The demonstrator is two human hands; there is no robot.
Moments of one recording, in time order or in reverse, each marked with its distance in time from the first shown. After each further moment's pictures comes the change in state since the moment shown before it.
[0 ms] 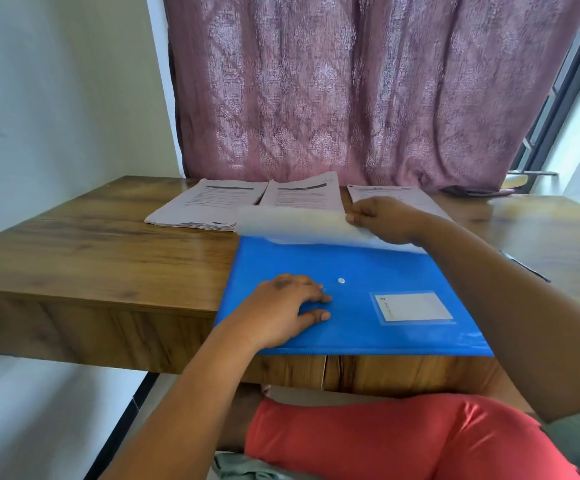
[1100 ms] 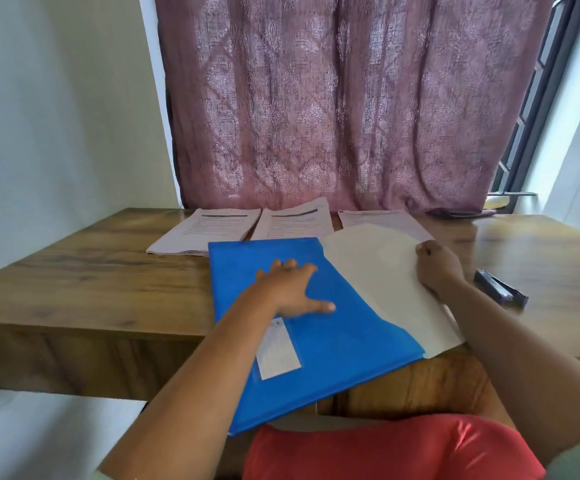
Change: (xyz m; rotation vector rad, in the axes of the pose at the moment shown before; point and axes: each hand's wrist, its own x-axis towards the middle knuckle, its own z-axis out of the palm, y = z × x) left_hand 0.060 0.013 -0.031 0.214 -0.154 -0.233; right_hand -0.030 0.114 0.038 0.246 0.573 0.587
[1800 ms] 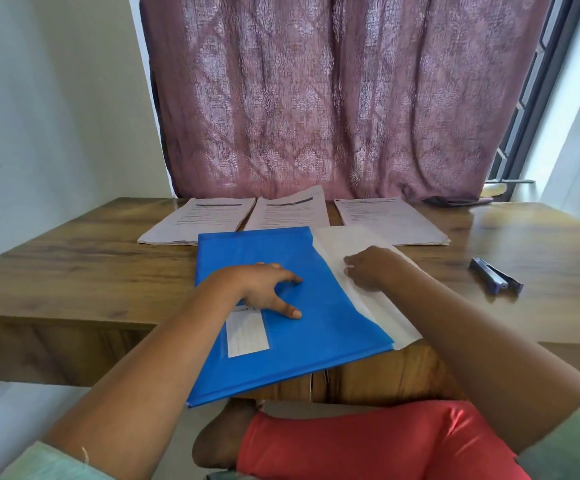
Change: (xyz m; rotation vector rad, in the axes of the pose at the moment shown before) left_hand 0.004 -0.035 -0.004 0.018 -0.242 0.081; right_hand -0.041 -0.072 0.033 -0.802 -0.534 -0.401
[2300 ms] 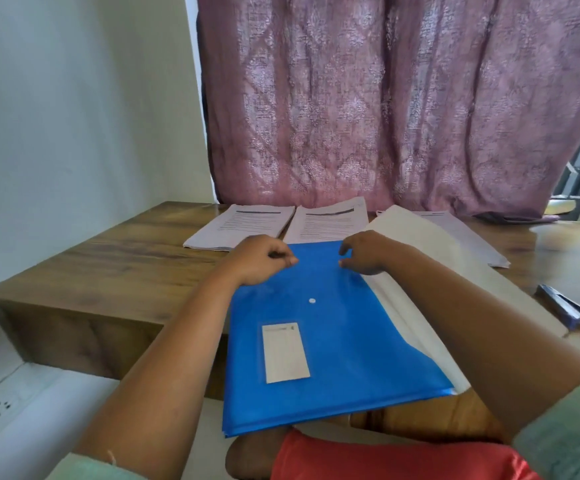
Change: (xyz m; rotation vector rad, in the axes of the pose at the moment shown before) left_hand -0.016 -0.064 -0.018 -0.476 0.552 -0.063; right_hand 0.046 -0.058 -0.052 0.120 0.037 -0.246
